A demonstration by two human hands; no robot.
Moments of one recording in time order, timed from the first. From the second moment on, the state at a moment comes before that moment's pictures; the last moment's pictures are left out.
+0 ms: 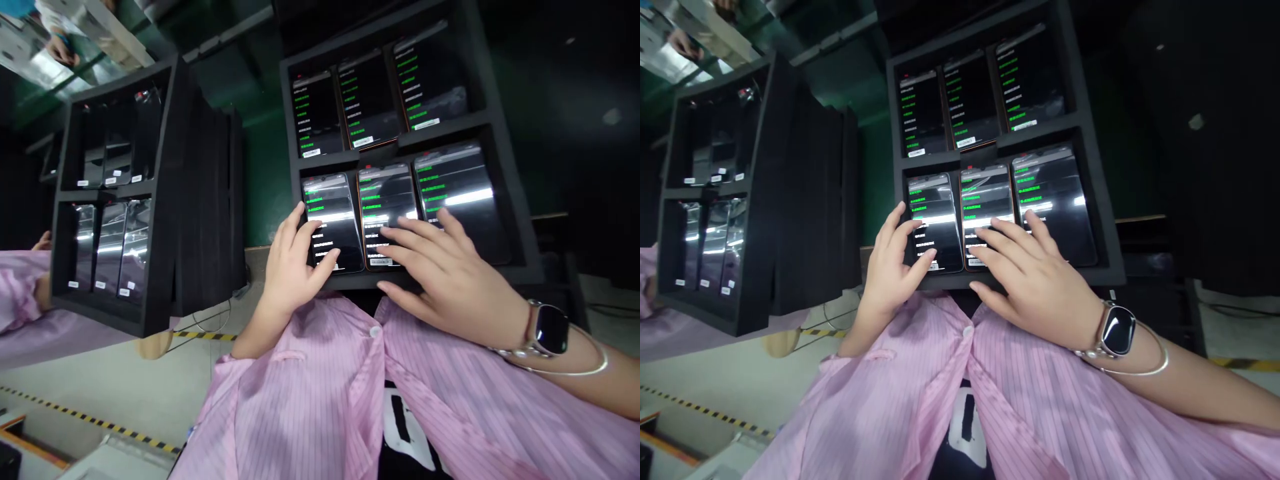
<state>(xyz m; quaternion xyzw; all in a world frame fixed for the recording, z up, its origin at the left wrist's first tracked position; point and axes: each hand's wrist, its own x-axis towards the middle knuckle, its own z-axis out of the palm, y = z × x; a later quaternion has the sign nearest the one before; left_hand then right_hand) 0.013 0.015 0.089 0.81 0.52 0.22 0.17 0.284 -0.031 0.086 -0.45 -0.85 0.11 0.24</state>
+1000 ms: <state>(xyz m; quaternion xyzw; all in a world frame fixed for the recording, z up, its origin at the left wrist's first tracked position) 0.007 0.023 0.090 0.80 0.51 0.24 0.21 0.340 -0.038 0.097 -0.52 -0.82 0.10 0.22</state>
